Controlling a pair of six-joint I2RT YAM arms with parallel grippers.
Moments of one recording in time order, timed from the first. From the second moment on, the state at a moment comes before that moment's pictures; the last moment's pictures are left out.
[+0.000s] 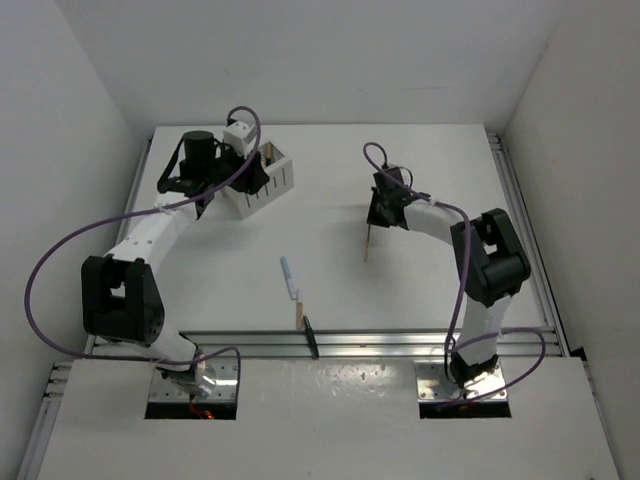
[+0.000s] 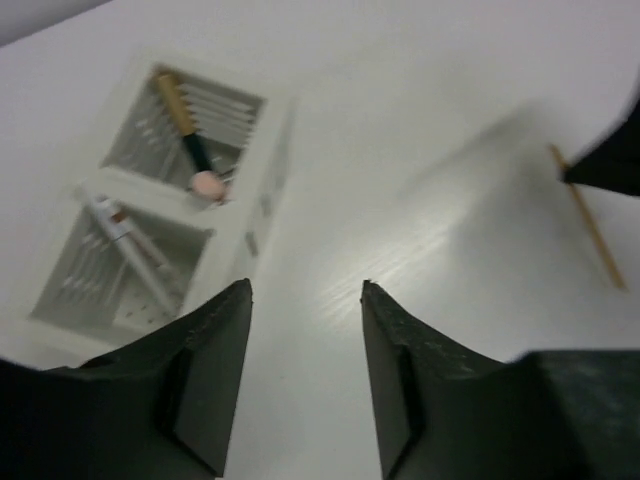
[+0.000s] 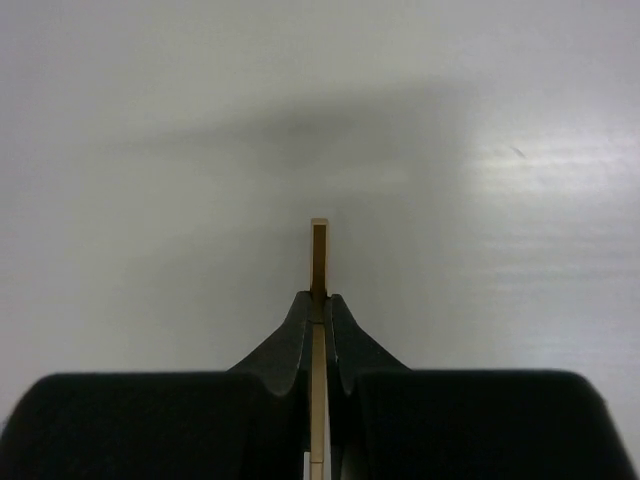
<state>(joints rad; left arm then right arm) -0.13 1.55 1.23 -0.13 0.39 0.11 0.36 1.92 1.14 -0.18 0.12 0.56</state>
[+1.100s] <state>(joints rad) -0.16 1.49 1.15 -0.03 0.93 -0.03 0.70 1.73 1.16 0.64 -0.16 0.38</state>
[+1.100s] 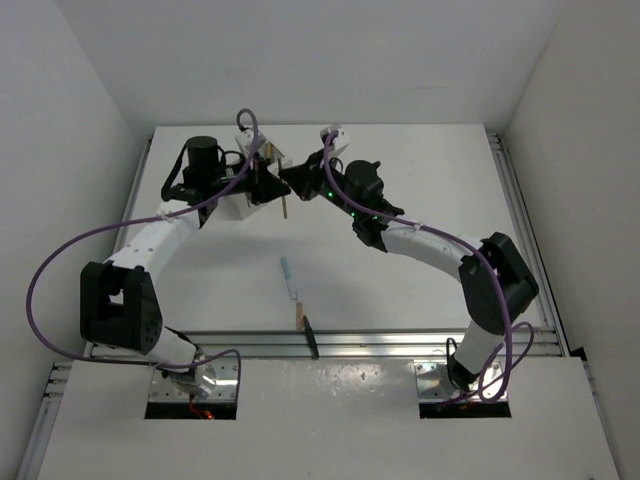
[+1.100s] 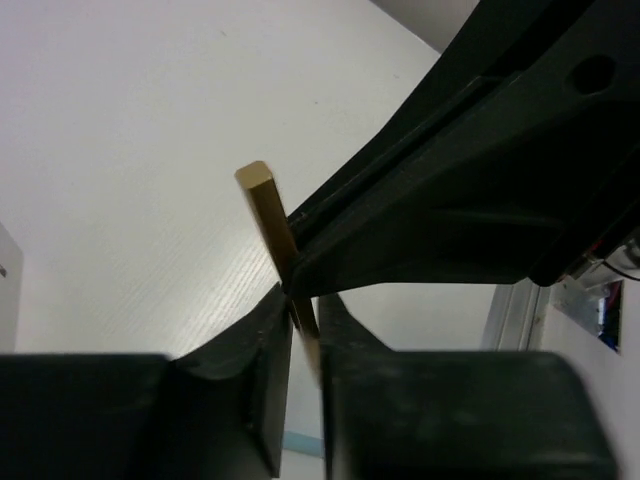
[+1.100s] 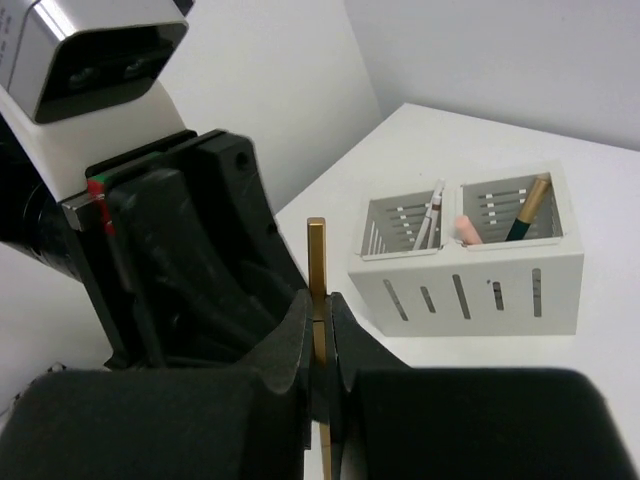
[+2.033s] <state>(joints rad) 0.00 1.64 1.08 0.46 0.37 0.15 0.74 1.96 1.44 -0.22 0.03 0.25</state>
